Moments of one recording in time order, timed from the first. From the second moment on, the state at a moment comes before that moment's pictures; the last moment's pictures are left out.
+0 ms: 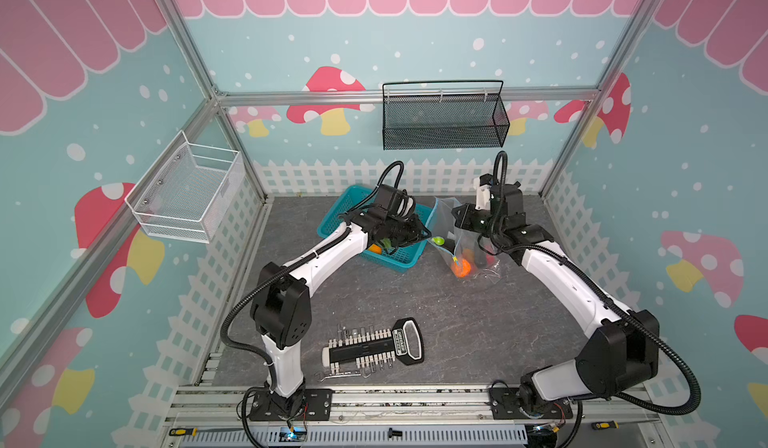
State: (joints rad) left arm -0.57 1.88 1.67 -0.53 0.49 -0.78; right arm 0.32 1.46 1.29 -0.30 -0.21 0.49
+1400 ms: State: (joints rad) left arm -0.75 1.89 1.91 -0.46 0.61 -0.92; right arm 0.27 1.18 1.37 -0.55 0.02 0.39
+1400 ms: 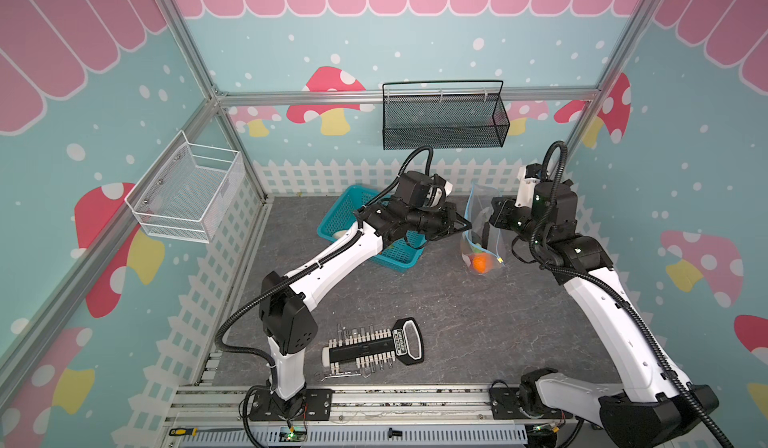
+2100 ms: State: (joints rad) left arm -0.68 1.88 1.66 -0.36 0.60 -0.95; right arm 0.27 1.23 1.20 -0.45 -0.07 0.42
